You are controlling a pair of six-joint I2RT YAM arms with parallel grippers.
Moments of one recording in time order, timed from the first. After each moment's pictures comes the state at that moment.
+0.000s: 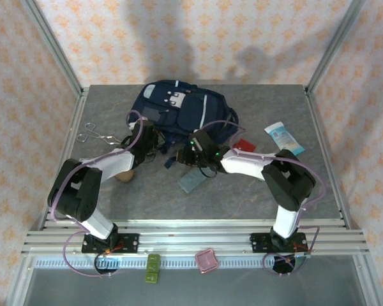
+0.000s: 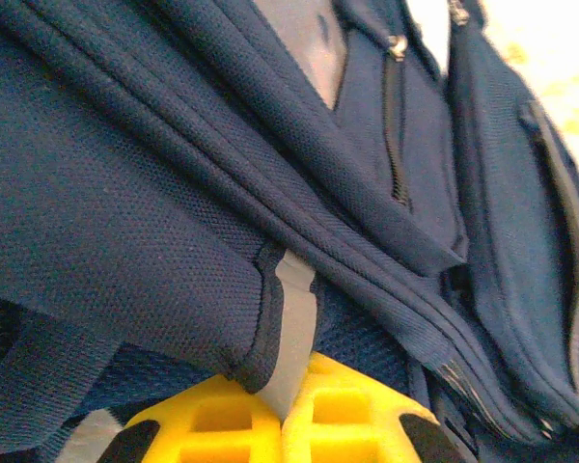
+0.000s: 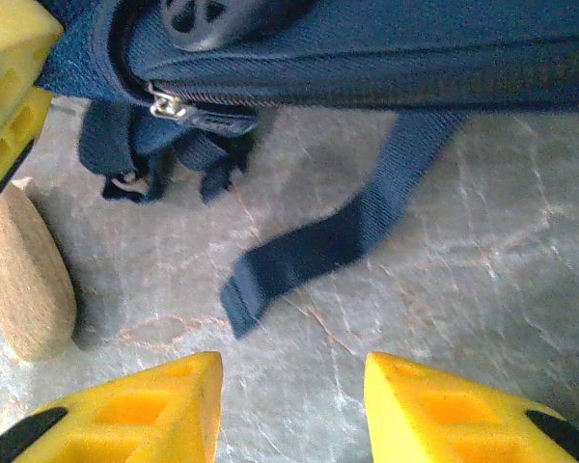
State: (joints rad) left arm -0.31 1.58 0.83 0.11 -0.02 -0.91; right arm 0.78 1.80 1.08 -0.06 -0.13 0.81
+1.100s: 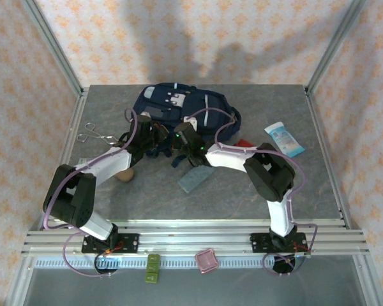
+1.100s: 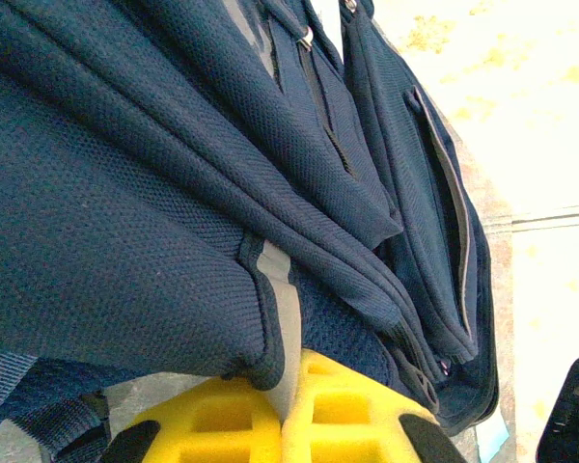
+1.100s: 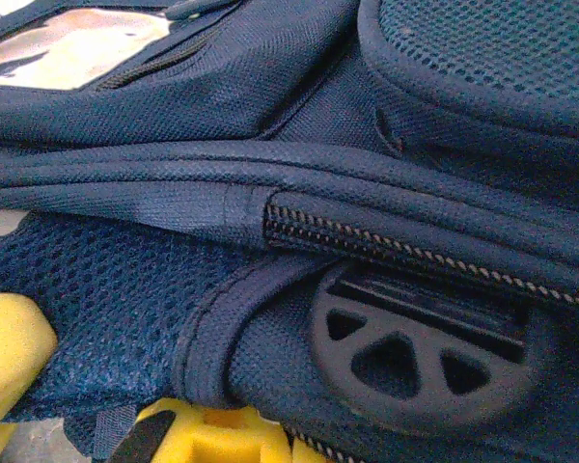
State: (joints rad) left arm -0.31 1.53 0.87 0.08 0.11 -0.99; right arm 0.82 1.98 1.30 0.06 0.23 0.73
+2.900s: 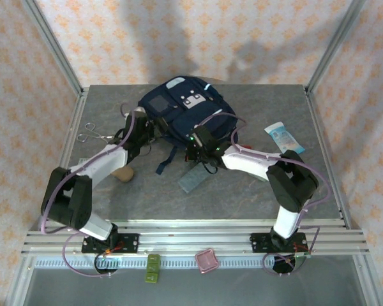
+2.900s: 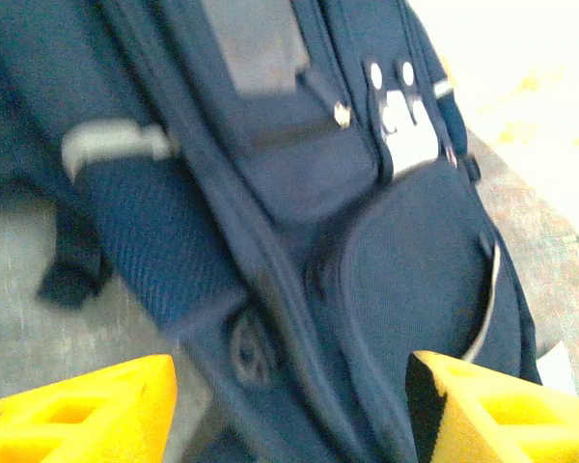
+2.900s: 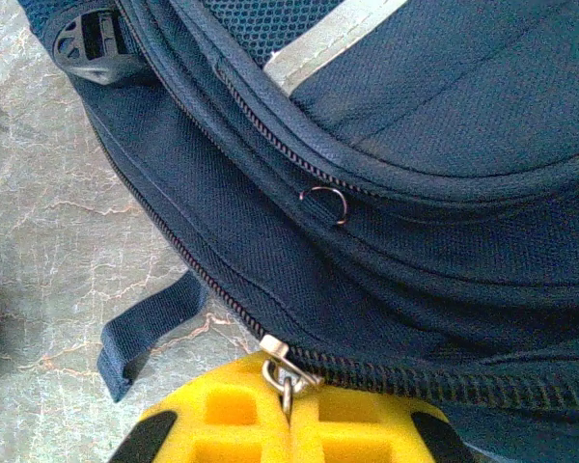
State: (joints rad) left arm -0.29 1.49 0.89 0.00 0.03 -0.84; right arm 0.77 1.77 1.14 -0.21 0.01 0.67
